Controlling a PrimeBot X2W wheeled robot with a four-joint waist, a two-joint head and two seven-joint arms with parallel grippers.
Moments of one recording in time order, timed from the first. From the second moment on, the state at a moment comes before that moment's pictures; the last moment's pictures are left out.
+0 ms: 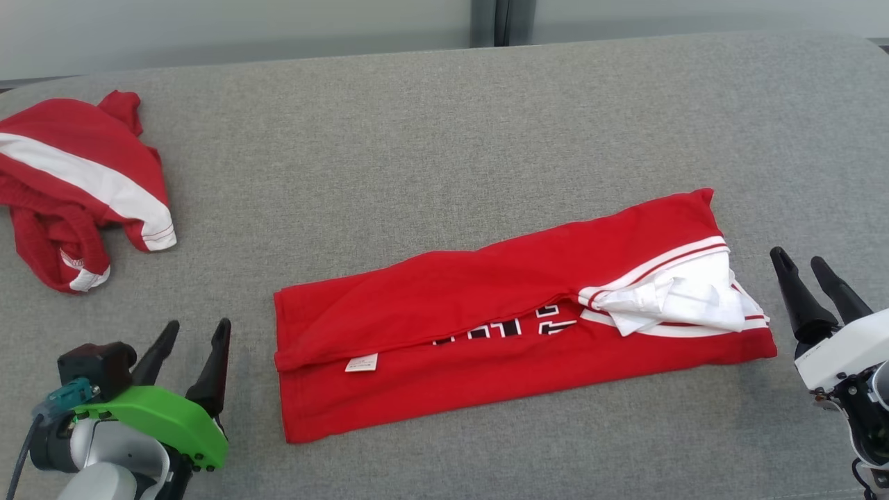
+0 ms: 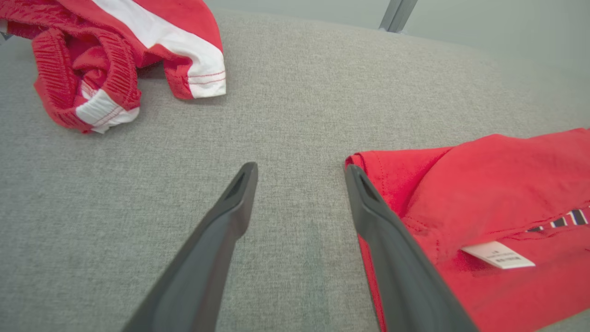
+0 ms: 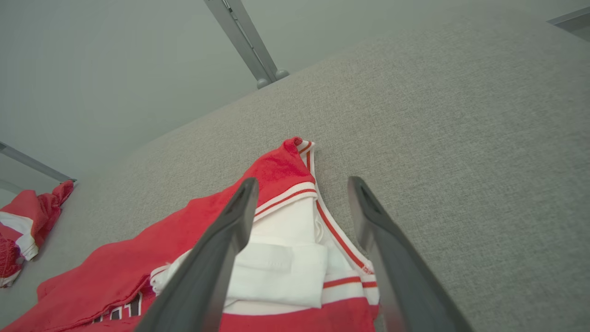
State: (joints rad) left arm -0.10 0.39 -0.38 0.16 -0.74 0.10 -0.05; right arm 0.00 -0.39 0.10 0.01 0.81 -0.04 0.09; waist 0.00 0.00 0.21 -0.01
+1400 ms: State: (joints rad) left arm -0.09 0.26 -0.20 -0.06 -0.55 0.12 -0.18; right arm -0.19 -0.36 0.06 0.35 1.12 0.05 0.43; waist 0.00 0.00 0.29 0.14
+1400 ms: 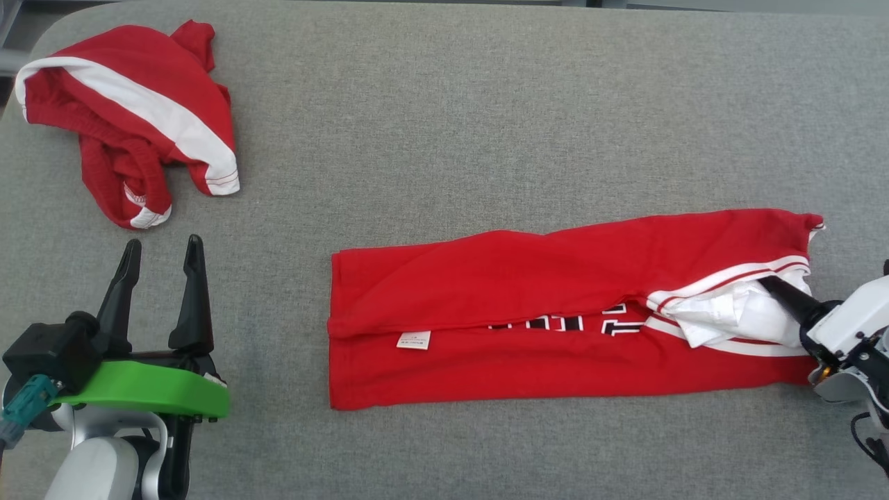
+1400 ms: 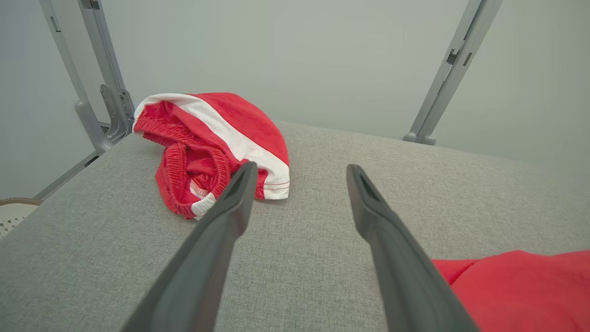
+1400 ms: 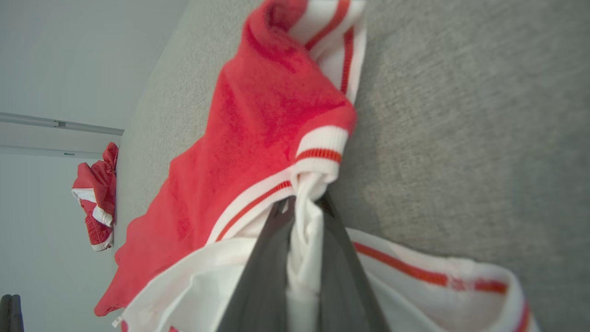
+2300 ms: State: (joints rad) left arm -0.04 0.22 -0.18 -0.11 -0.51 0.12 -0.12; right arm -0.19 -0.35 0.16 -0.01 1.18 0.08 0.57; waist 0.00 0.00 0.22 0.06
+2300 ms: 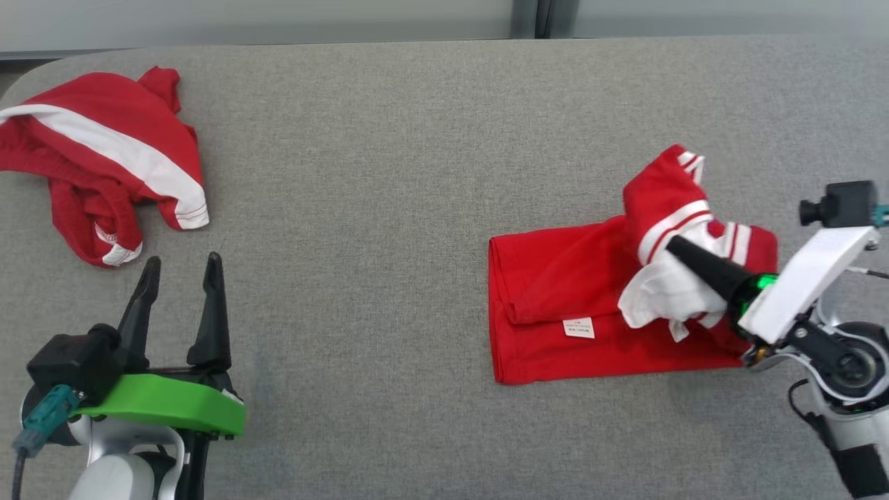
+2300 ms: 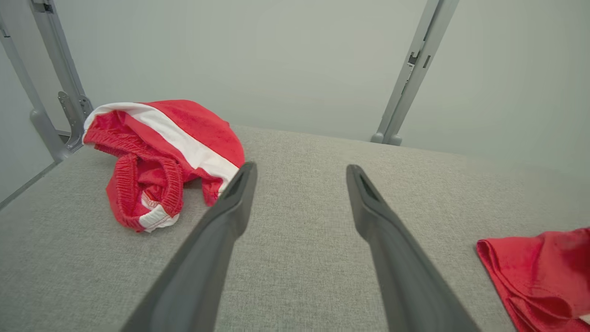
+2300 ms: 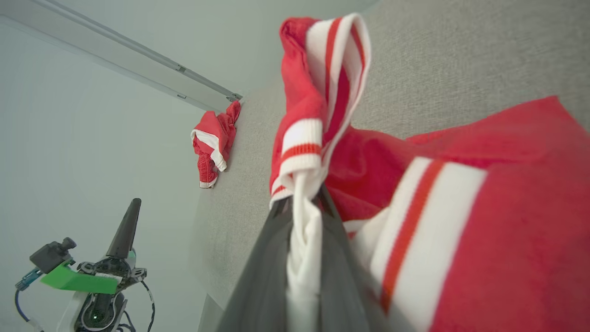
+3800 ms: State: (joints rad) left arm -0.05 0.18 -0.19 -0.10 -0.49 0.12 -0.09; right arm -0.22 -0.12 0.31 -0.13 0.81 -0.06 0.18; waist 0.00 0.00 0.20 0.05
